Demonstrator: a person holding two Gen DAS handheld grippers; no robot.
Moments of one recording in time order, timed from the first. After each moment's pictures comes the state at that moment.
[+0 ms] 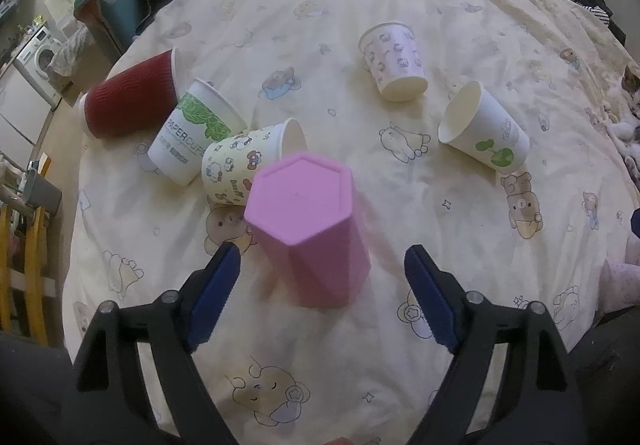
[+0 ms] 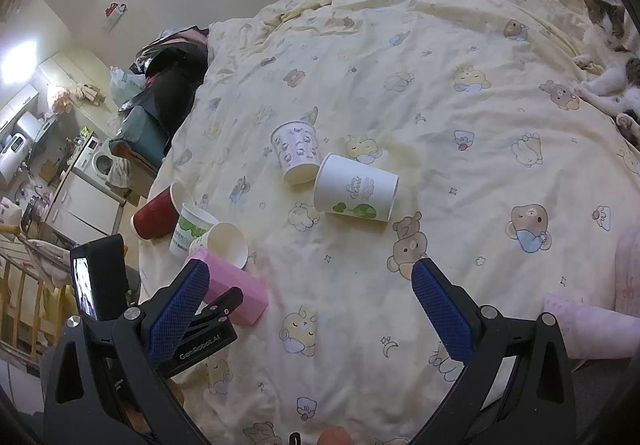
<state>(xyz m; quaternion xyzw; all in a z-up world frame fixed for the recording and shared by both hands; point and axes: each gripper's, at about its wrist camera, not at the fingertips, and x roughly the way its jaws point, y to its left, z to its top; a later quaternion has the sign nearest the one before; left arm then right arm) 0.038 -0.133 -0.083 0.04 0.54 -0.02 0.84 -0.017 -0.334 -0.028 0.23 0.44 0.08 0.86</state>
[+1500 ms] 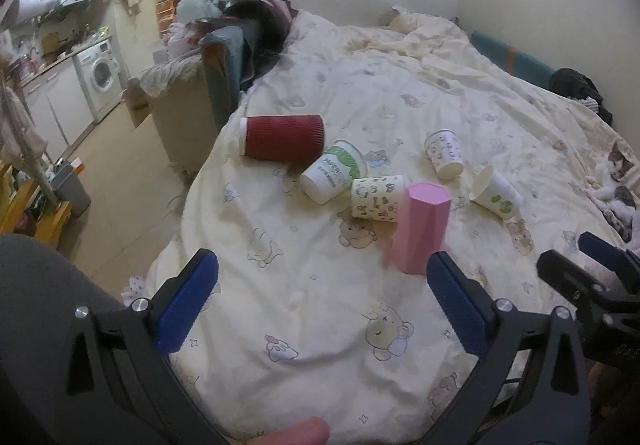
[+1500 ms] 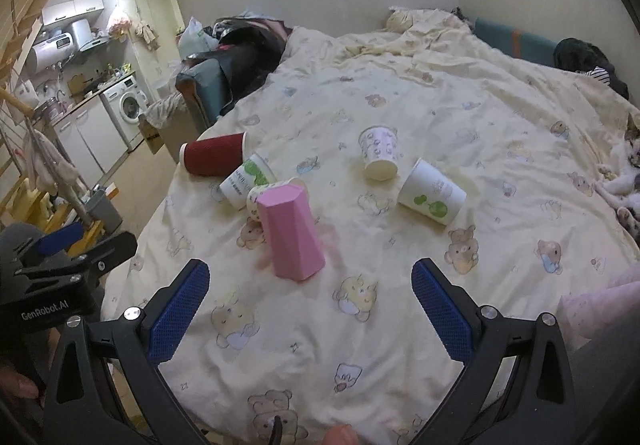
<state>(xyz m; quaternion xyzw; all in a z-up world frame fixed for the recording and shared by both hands) -0.105 -0.011 -0.006 -0.02 0.37 0.03 0.93 -0.105 -0.215 -0.018 0.06 0.35 0.13 0.92</state>
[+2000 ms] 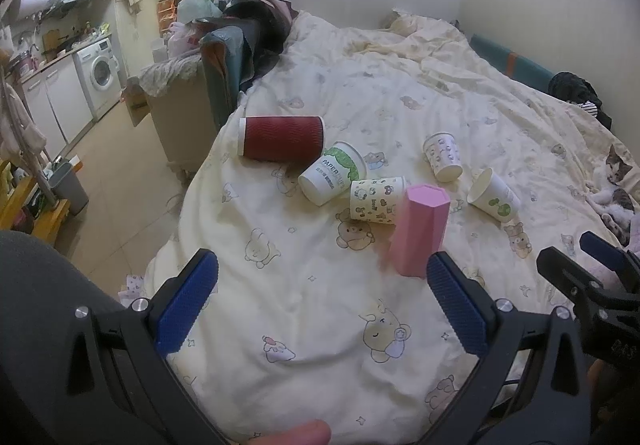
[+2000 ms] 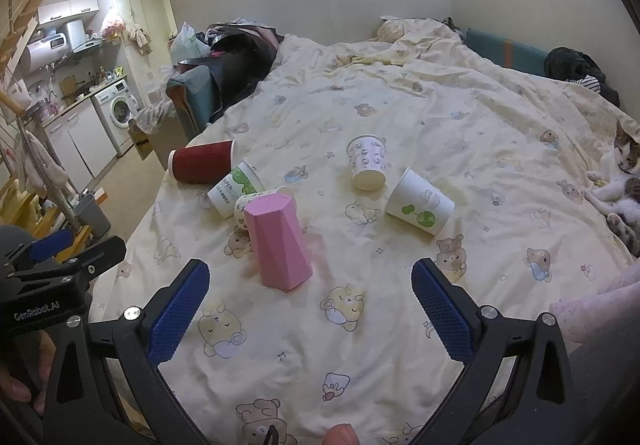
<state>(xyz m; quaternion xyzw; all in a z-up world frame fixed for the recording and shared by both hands) -0.106 -0.010 -0.006 -0.02 0.36 0.03 0.93 -0.103 -0.218 -0.018 0.05 0.34 0.11 0.93</state>
